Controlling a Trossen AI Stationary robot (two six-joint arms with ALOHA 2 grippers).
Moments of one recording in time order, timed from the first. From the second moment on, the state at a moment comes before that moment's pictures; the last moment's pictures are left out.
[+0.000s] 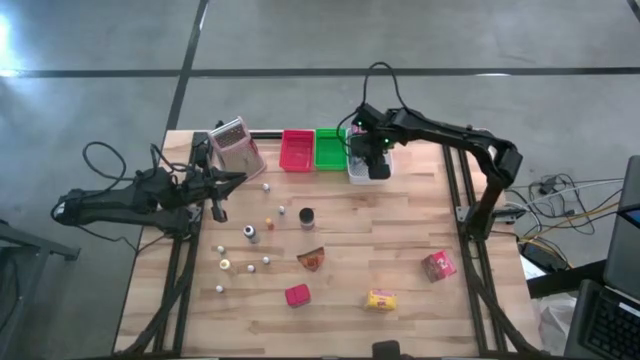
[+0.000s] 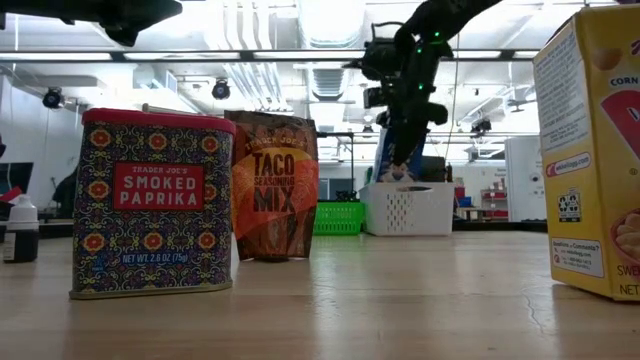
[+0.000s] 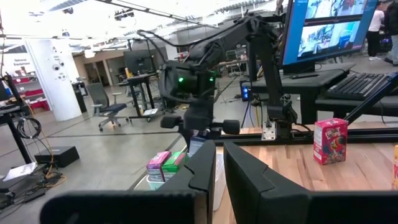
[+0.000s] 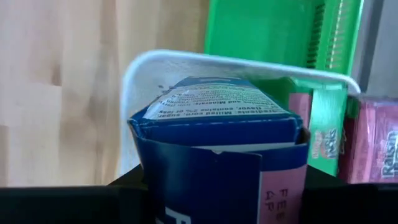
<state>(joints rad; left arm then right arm) 0.00 0.43 0.47 0.01 -0.31 0.20 -0.54 1.77 1.48 -0.94 -0.01 -0.66</state>
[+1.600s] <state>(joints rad) 0.00 0.43 0.47 0.01 -0.31 0.20 -0.57 1.92 1.52 -0.88 -0.03 -0.65</state>
